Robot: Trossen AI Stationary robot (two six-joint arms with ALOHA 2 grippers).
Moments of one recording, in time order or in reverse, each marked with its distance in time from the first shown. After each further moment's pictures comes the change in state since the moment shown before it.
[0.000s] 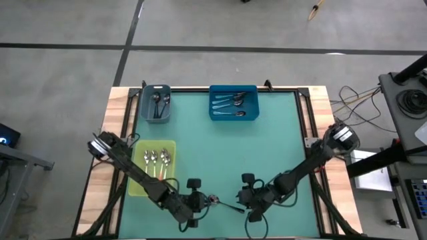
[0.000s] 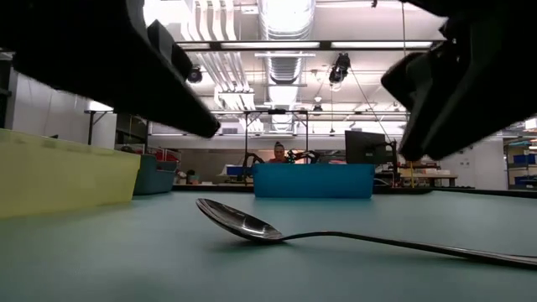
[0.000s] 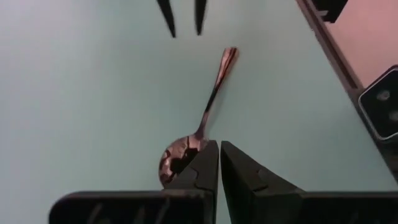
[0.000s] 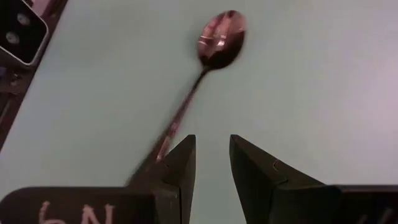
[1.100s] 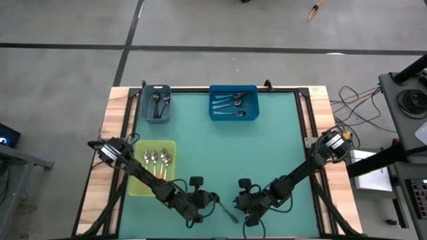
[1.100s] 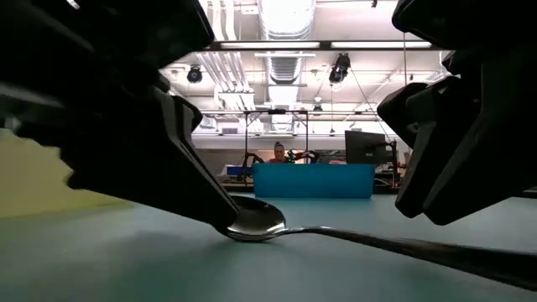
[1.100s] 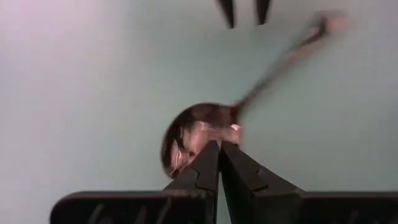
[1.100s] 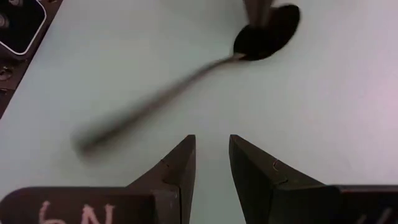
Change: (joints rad) left arm 0.039 0.128 -0.001 0.059 -0.030 -0.004; right arm 0.020 0.131 0.001 0.159 0.003 -0.004
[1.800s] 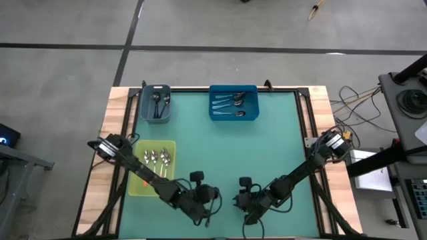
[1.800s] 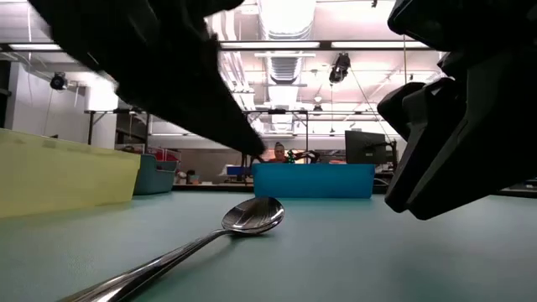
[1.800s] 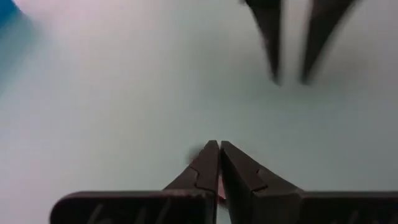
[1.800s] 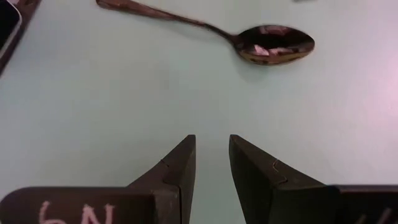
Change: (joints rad) left arm 0.036 -0.043 0.150 -0.281 -0.130 -0.091; right arm 0.000 0.000 0.000 -0.011 0.050 0.014
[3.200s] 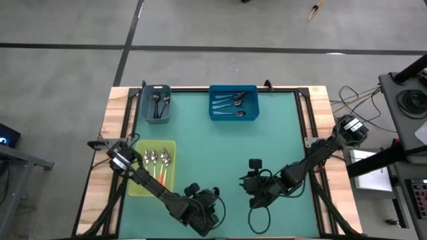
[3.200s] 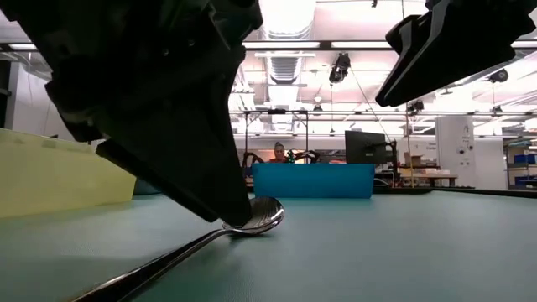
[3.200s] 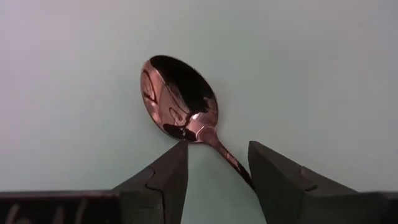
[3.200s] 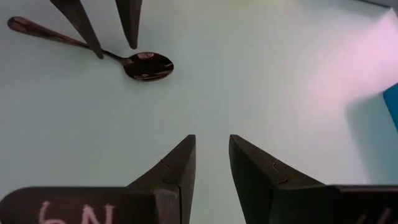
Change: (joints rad) left arm -0.050 0.213 0.373 -0.516 0.110 -0.681; right arm -0.042 -0.286 0.001 -0.377 0.182 -0.062
